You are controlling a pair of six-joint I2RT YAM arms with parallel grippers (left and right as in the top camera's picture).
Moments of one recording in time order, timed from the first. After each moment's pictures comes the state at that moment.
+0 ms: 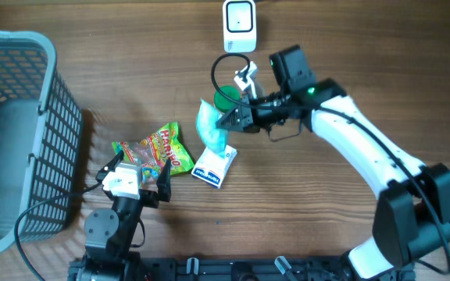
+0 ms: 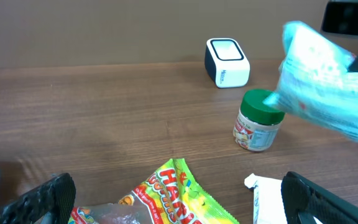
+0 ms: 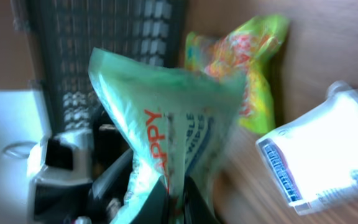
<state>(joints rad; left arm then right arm) -0.14 0.02 0.08 -0.25 0.06 -0.05 0.42 1.74 1.20 -0.44 -1.07 0.52</state>
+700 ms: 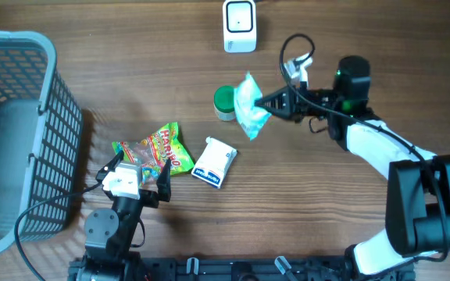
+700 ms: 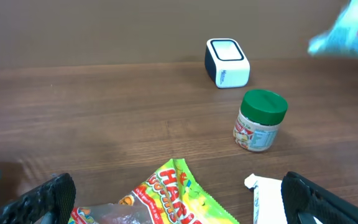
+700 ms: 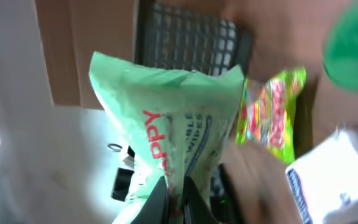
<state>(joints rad) -0.14 0.02 0.08 -0.25 0.06 -0.05 0.12 1.74 0.86 0.62 -1.42 1.08</state>
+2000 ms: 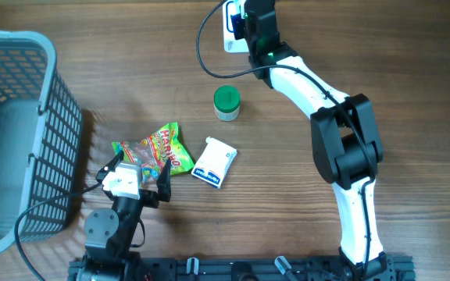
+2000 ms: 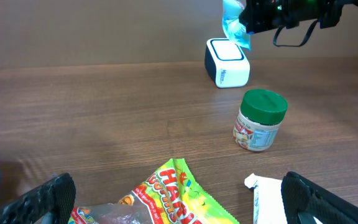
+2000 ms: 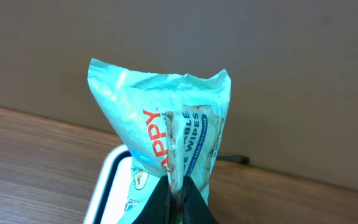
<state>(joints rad) -0.14 0.02 0.08 -0.25 0.06 -0.05 0.42 2.33 1.80 0.19 0.28 -0.07</state>
